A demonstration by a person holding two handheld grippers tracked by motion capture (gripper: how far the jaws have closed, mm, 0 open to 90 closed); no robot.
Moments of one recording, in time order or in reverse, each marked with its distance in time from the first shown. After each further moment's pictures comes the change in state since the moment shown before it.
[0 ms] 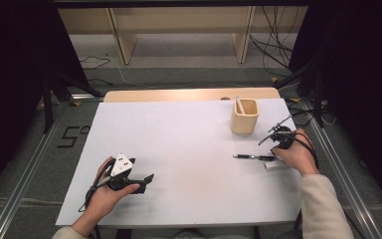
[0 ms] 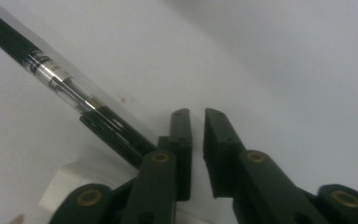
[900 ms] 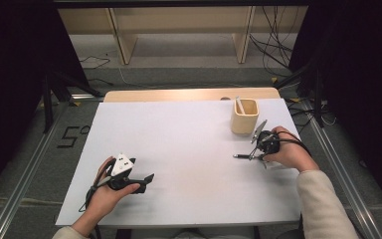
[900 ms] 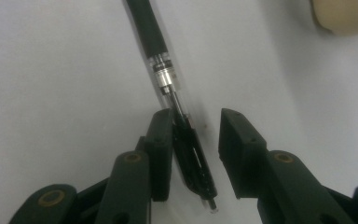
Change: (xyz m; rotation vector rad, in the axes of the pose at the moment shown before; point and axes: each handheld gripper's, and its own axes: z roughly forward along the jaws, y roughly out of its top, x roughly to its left) left arm 0.000 0.000 0.001 0.002 0.001 -0.002; right arm 0.036 0.025 -0.004 0.056 0.081 -0.537
